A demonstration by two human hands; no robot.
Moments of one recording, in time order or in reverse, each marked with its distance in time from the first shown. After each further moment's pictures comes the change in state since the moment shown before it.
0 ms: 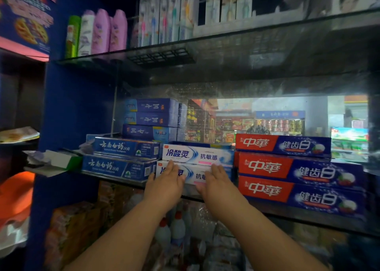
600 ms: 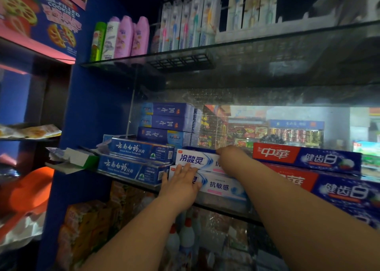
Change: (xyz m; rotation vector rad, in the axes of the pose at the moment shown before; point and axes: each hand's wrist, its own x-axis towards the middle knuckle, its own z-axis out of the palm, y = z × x) left_hand 0.011 0.002 -0.007 -0.056 -0.032 0.041; right_hand 0.095 -0.017 -0.076 -0.308 -0.201 0.103
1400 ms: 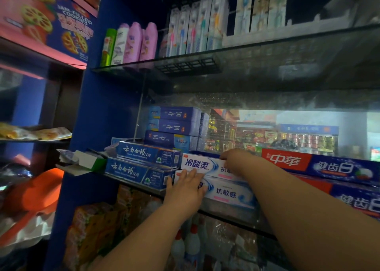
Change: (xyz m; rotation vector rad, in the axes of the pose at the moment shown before) left_hand 0.001 -0.001 0.002 0.018 0.069 0.000; right_hand 0.014 0.002 -0.006 -0.072 -0.043 -0.062
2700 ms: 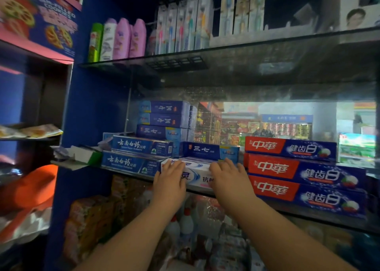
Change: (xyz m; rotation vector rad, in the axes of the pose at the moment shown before) left_hand -0.052 -0.009 -0.013 -0.104 0.277 -0.002; right_hand -0.112 -0.027 0.071 0.109 0.393 -0.062
